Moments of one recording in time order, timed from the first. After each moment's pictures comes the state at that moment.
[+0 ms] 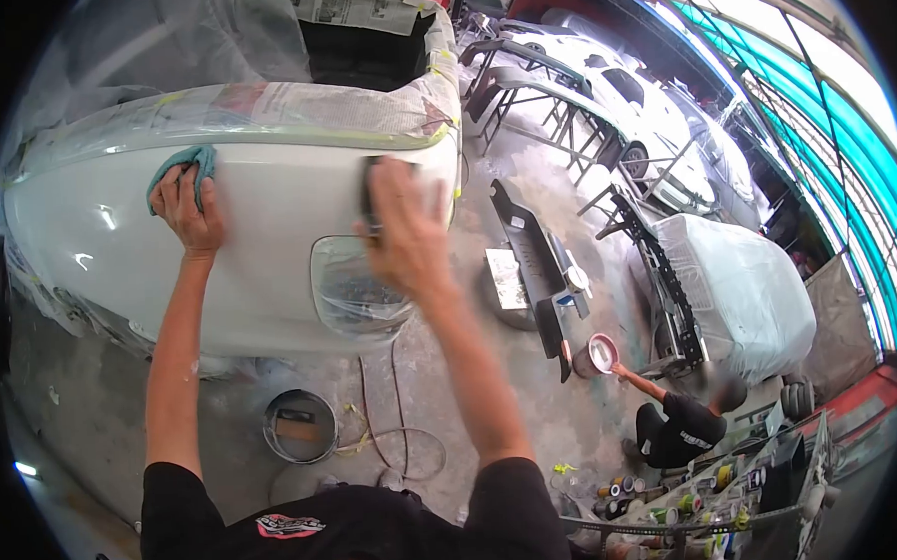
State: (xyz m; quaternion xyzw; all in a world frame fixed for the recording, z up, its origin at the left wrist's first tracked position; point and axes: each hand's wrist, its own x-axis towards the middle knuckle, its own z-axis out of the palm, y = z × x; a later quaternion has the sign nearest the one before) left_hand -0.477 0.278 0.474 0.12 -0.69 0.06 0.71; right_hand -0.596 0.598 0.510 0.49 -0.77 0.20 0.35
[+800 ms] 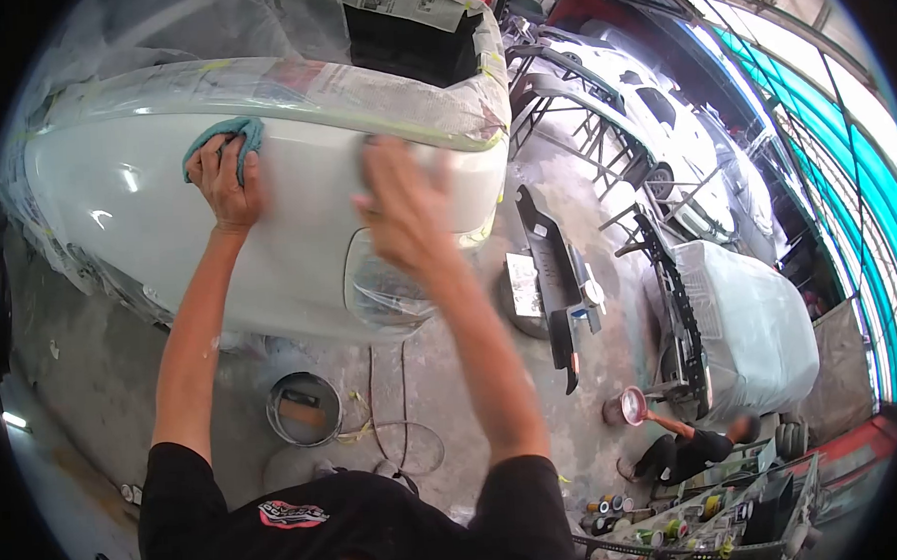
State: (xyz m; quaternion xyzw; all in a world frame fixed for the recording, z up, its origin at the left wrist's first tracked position) left_hand -0.476 0.276 0.471 0.13 -0.70 0.04 0.70; right_hand -0.578 0.548 0.536 0.55 -0.74 0.19 0.33
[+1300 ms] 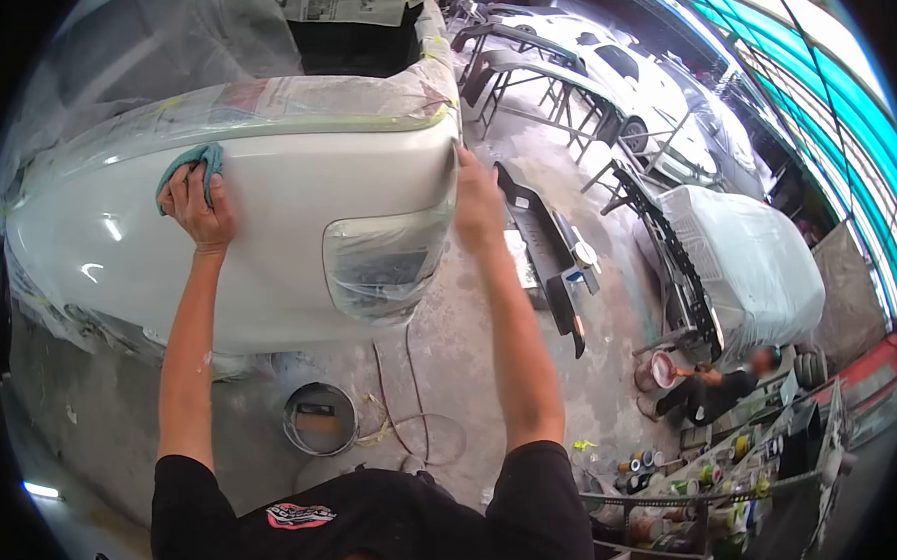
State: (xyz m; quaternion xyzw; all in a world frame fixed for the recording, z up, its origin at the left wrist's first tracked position) left_hand -0.475 0.273 0.470 0.11 -0.70 0.07 0.71; right_hand -0.638 0.644 0.511 0.37 -0.75 0.50 0.21
